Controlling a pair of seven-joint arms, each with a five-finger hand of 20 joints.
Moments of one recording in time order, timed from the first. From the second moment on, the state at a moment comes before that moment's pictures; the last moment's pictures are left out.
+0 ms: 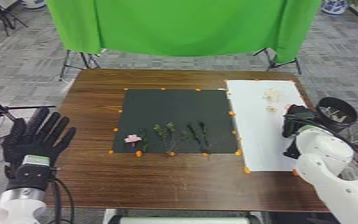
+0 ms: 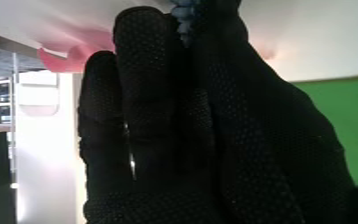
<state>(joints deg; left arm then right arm) 133.9 -50.0 -97.6 -127.8 -2.8 14.4 31.3 -89.6 -46.1 73.8 -103.5 -126.0 -11.4 41.3</state>
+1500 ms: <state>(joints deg) 129.8 -48.8 -93.6 -126.4 -3.0 14.5 29.5 -60.1 -81.9 42.9 -88.1 -131.8 -20.3 21.0</state>
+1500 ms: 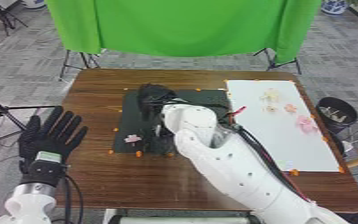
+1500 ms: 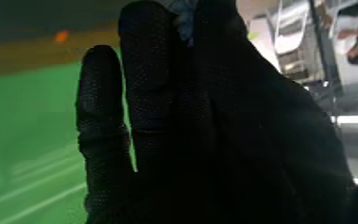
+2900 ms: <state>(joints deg) 127.5 -48.2 -92.4 -125.7 -5.5 16.6 28.4 -60.1 -84.2 40.3 -84.0 -132.2 -19.4 25.5</state>
